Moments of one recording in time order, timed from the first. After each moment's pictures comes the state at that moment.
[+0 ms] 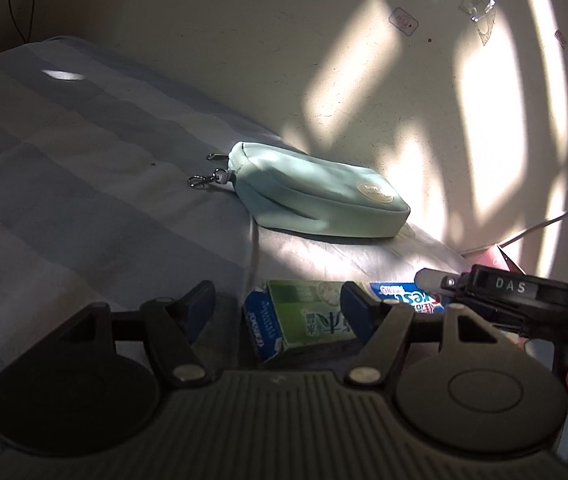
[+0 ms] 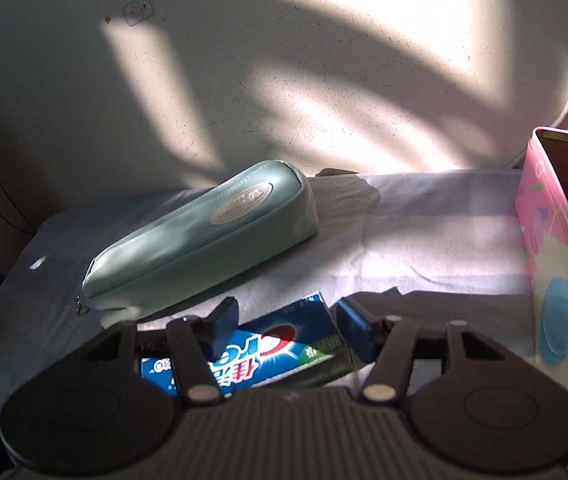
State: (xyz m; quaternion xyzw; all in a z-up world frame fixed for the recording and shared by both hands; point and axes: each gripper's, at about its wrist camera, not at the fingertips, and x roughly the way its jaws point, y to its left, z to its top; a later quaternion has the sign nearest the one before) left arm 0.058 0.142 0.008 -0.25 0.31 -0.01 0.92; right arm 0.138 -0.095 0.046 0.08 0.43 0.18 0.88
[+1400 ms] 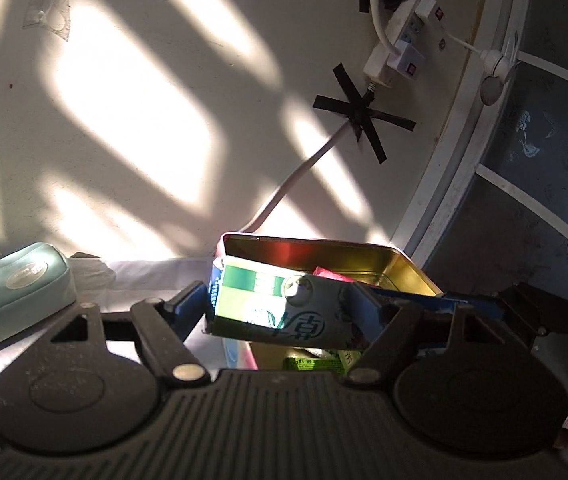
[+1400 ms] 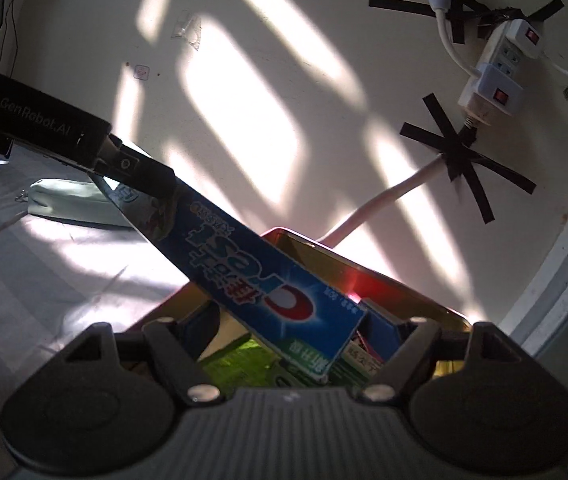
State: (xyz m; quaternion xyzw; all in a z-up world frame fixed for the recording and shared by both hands) left arm 0.102 -0.118 0.106 -0.07 0.25 -0.26 0.93; right arm 0.032 -0.297 0.121 -0.17 0.26 0.05 0.95
